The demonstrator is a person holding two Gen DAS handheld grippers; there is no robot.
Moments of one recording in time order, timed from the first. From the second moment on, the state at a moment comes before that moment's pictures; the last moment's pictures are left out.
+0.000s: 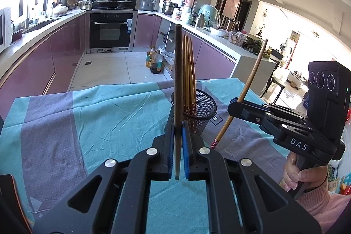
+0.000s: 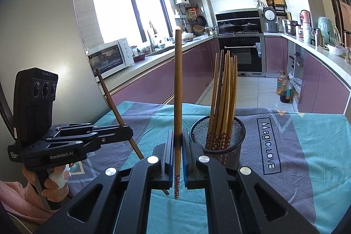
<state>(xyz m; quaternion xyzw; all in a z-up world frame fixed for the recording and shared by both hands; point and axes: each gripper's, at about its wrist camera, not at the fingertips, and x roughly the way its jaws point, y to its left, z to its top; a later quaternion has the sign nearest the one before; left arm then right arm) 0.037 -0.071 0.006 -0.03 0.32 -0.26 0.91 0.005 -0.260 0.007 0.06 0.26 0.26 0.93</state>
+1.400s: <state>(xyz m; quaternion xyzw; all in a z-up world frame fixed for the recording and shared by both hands) 0.042 -0.073 0.016 -0.02 0.31 -0.26 0.91 0.016 -0.268 0.022 0.07 0.25 0.26 0.93</state>
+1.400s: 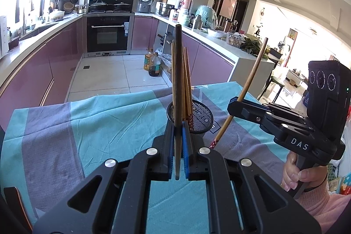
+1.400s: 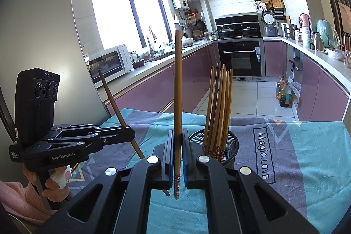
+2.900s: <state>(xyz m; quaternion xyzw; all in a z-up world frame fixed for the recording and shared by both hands) 0.039 -0.063 0.041 -0.01 0.29 -0.29 0.91 0.016 -0.280 0.036 0.07 0.22 0.26 0.94</state>
